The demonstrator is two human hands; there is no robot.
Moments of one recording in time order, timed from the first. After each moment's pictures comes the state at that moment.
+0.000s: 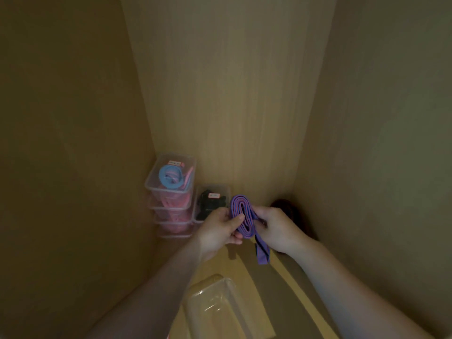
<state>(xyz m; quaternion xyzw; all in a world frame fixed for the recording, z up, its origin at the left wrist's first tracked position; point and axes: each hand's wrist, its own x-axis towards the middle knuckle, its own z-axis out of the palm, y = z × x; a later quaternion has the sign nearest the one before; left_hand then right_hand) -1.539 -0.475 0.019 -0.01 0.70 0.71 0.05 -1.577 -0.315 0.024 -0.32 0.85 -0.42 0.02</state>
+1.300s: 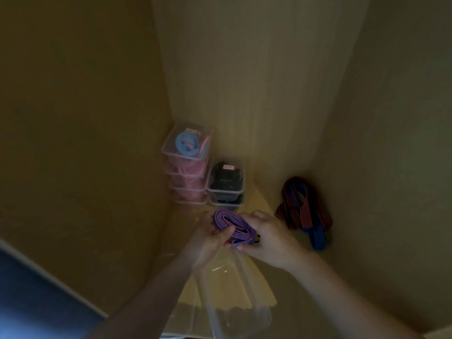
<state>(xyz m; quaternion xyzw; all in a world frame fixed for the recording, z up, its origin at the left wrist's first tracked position) -1.470 -0.514 -0.051 -0.08 0.69 0.72 -0.01 -1.529 -0.339 -0.029 -0.40 0.87 -0.27 0.00</state>
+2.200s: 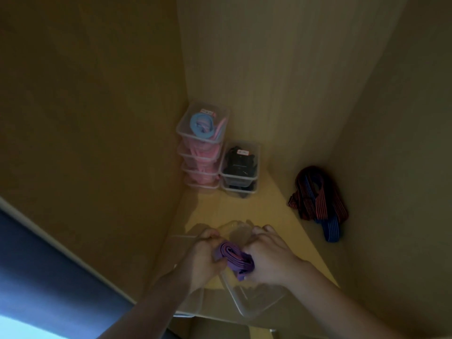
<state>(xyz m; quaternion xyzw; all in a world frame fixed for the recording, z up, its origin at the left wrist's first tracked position) -1.416 -0.528 -0.101 -0.06 0.88 0.47 0.01 -1.493 -0.350 -0.061 -0.47 0.88 -0.04 0.07</state>
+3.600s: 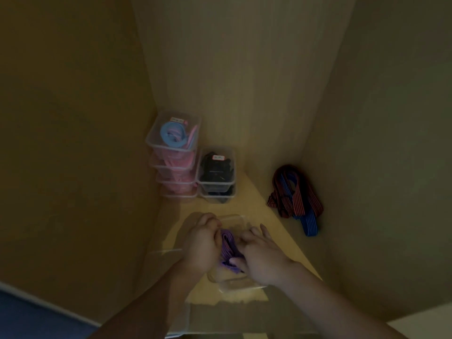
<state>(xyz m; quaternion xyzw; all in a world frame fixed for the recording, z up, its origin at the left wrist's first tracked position) -1.478 -0.509 -0.099 -0.01 0.94 0.31 -0.16 -1.501 -0.335 -0.070 -0.37 0.92 -0.03 0.13</state>
